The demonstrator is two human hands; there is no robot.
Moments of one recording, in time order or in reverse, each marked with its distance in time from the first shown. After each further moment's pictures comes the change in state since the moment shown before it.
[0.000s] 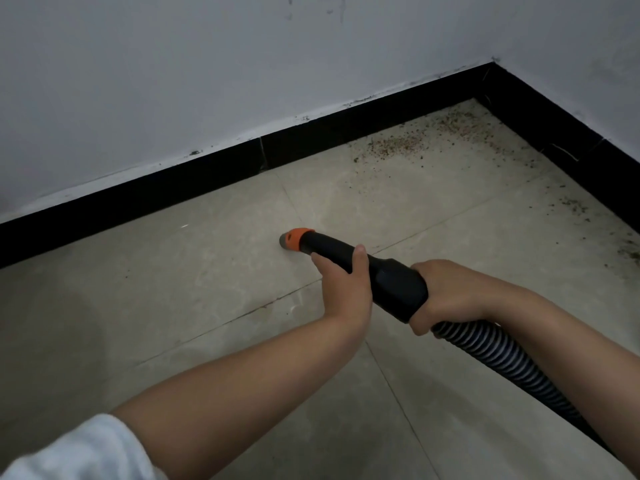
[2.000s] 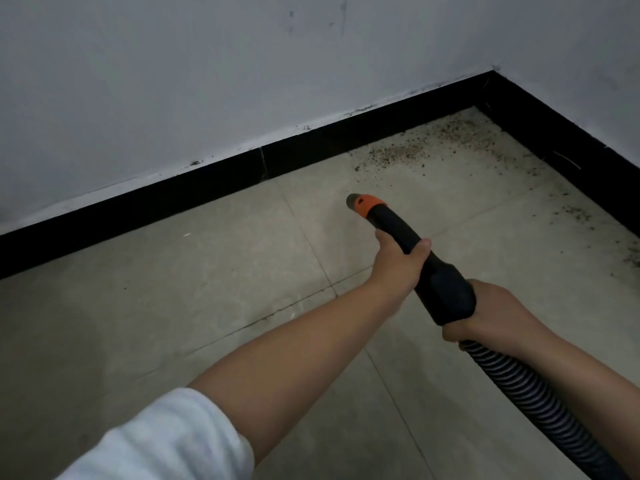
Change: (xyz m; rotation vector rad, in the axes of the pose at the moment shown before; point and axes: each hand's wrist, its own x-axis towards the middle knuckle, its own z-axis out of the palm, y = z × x) left_hand 0.038 0.012 0.048 0.196 -0.377 0.008; right_hand -0.003 0.046 0.008 0.193 0.347 0.123
